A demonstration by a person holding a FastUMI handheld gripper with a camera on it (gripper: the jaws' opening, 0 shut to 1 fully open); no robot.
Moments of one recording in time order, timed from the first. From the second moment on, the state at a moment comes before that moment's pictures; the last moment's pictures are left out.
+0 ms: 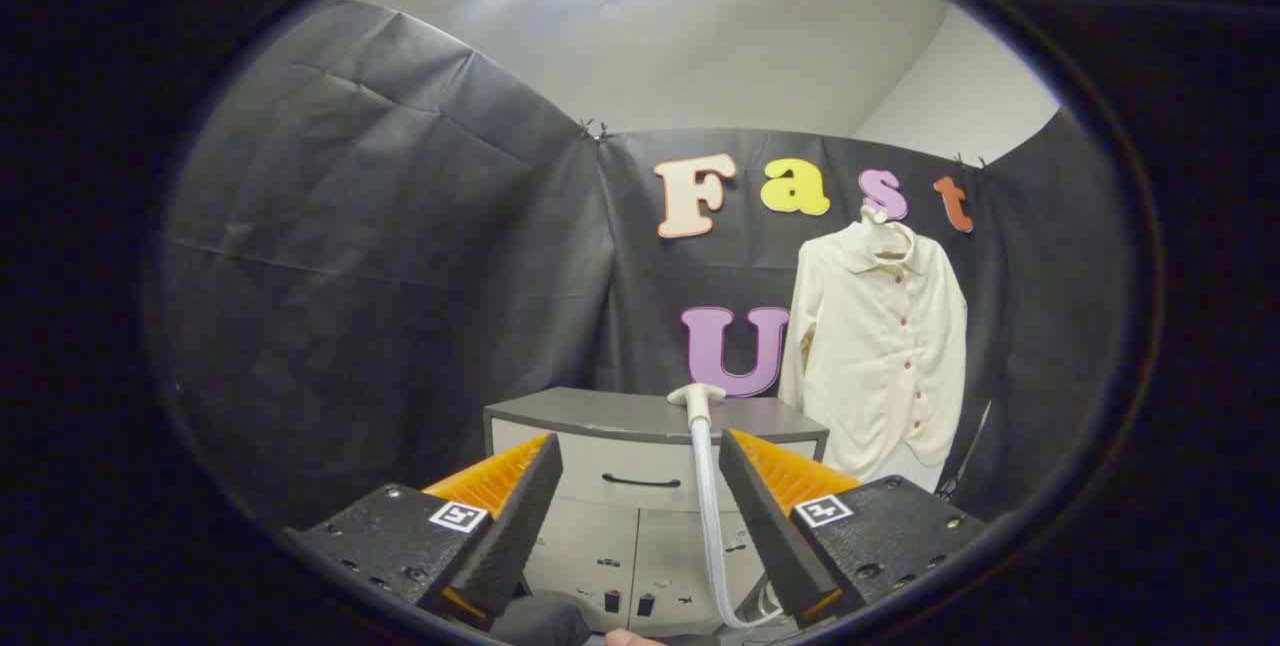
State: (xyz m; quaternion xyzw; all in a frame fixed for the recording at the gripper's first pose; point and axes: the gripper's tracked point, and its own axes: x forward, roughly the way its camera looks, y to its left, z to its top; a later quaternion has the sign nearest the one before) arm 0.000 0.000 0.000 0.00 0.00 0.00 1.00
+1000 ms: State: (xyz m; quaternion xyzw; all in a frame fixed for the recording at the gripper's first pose) arm 0.049 -0.013 -0.026 0.02 0.05 -0.01 1.00
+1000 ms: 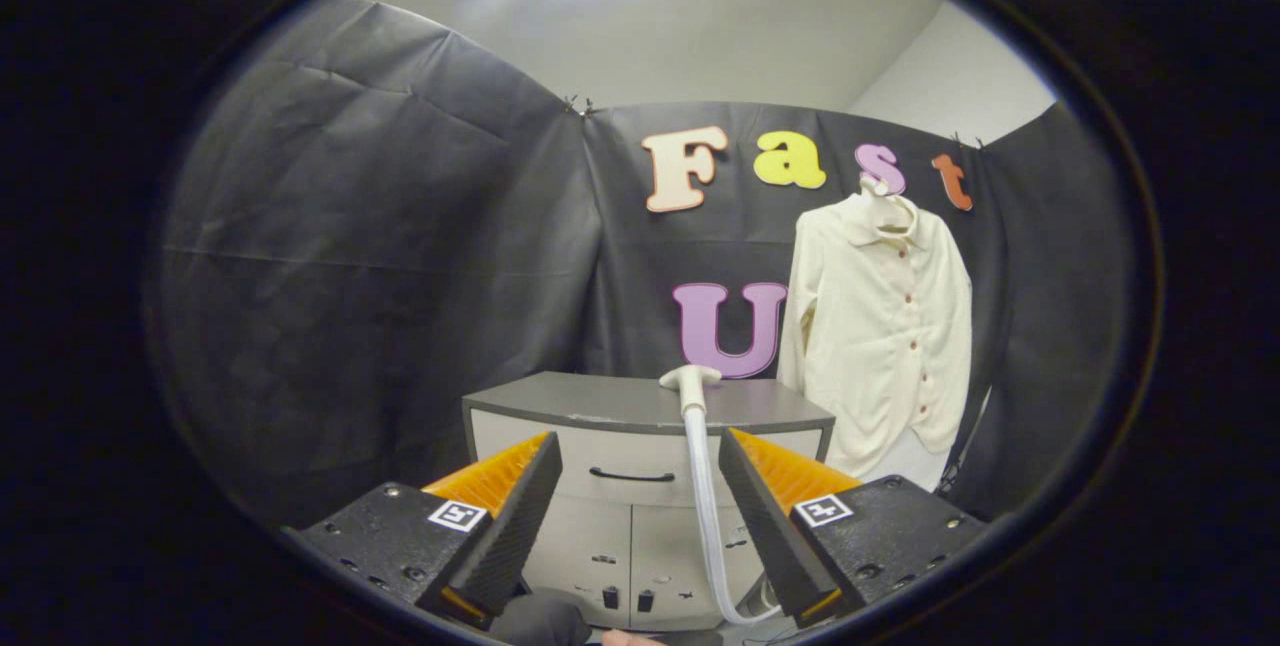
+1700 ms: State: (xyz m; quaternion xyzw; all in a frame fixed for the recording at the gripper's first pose) arm 0.152 -0.052 -0.071 0.03 0.10 -0.05 0.99
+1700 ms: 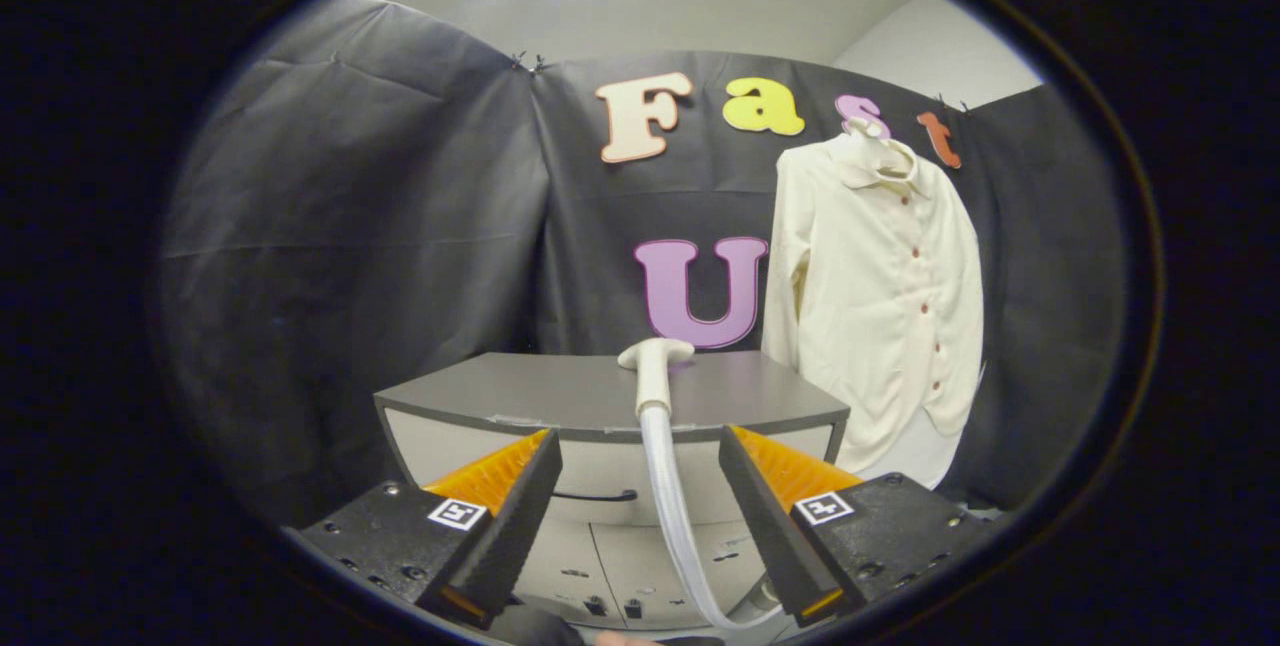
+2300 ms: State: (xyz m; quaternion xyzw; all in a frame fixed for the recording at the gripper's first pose) arm 0.267 -0.057 -0.105 0.02 0.14 -0.04 0.99
